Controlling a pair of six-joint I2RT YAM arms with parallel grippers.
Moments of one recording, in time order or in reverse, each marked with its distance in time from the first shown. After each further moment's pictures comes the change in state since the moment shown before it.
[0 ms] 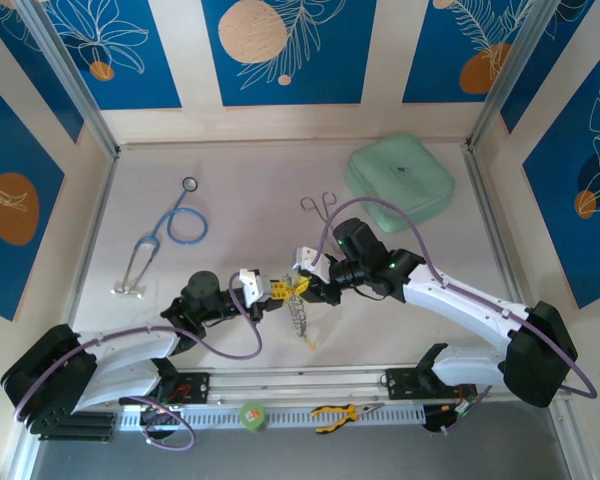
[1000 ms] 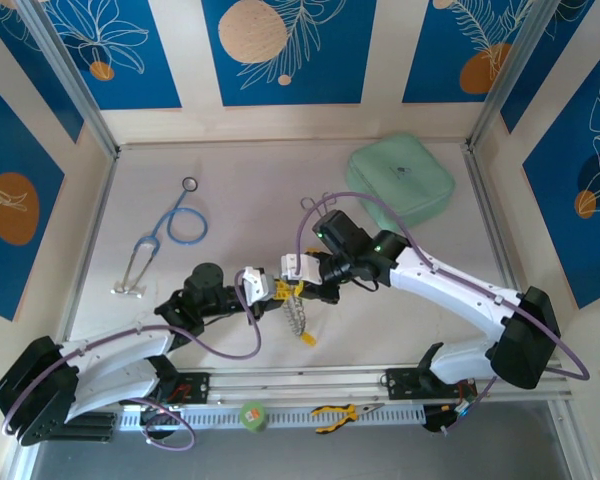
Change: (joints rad) left arm 0.000 -0.088 0.097 -0.322 -0.005 0.105; right arm 0.088 0.126 0.279 -0.385 0.171 -0.266
